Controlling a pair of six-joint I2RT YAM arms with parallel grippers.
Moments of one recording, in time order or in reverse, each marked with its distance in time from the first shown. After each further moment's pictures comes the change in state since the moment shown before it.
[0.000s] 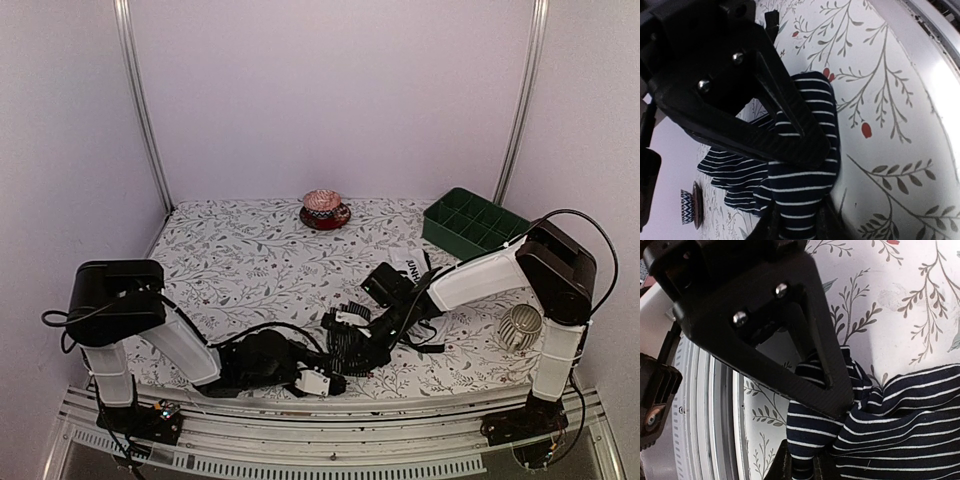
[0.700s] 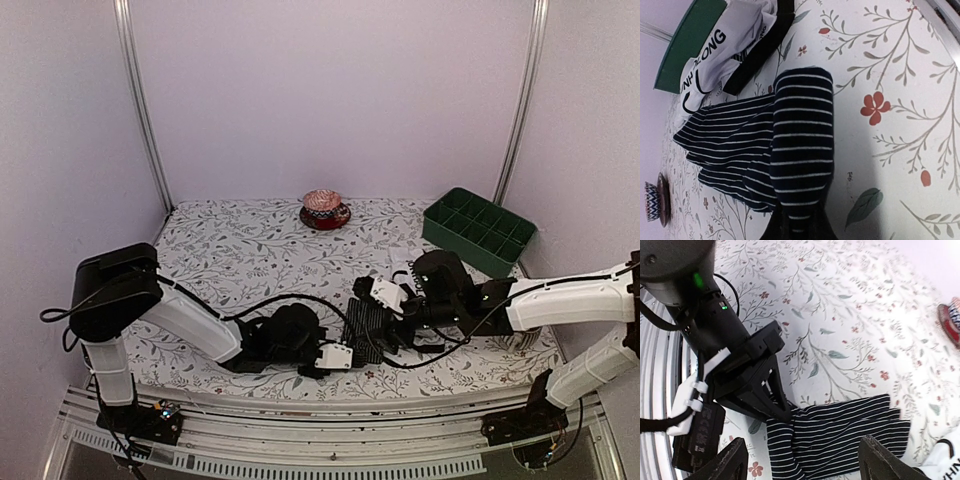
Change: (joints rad) left arm 0.063 0.010 0.248 -0.388 0.087 -0.164; right arm 0.046 -0.505 -0.281 0.247 0.492 0.037
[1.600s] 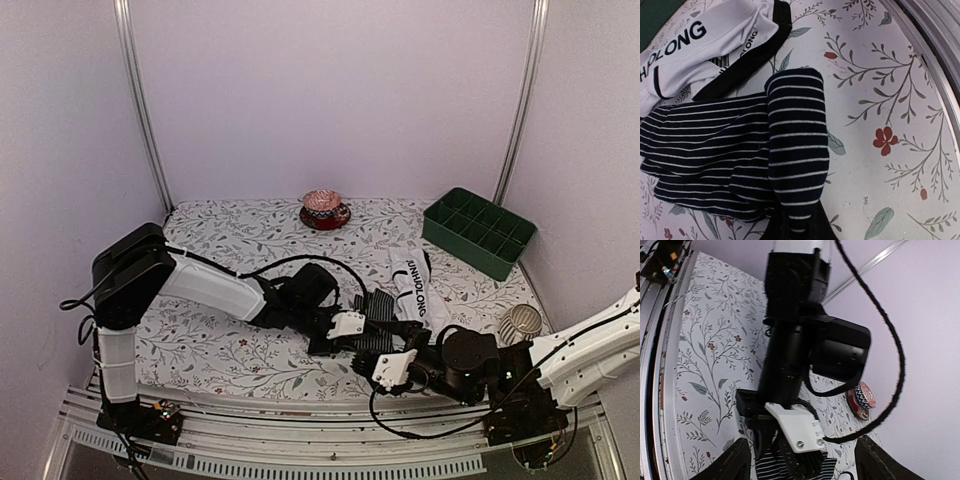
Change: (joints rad) left arm 0.145 0.104 0.357 -0.503 0.391 -0.111; right arm 0.534 -0.231 -0.281 0.502 0.813 -0.383
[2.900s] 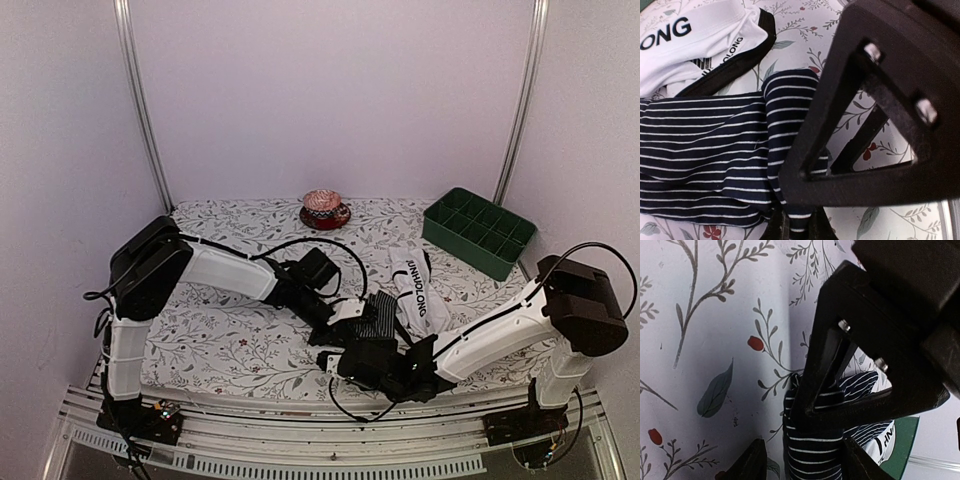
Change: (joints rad) left arm 0.090 0.126 0.199 -0.245 0.316 0.004; right arm -0.123 0.623 0.372 -0.546 0.163 0.195
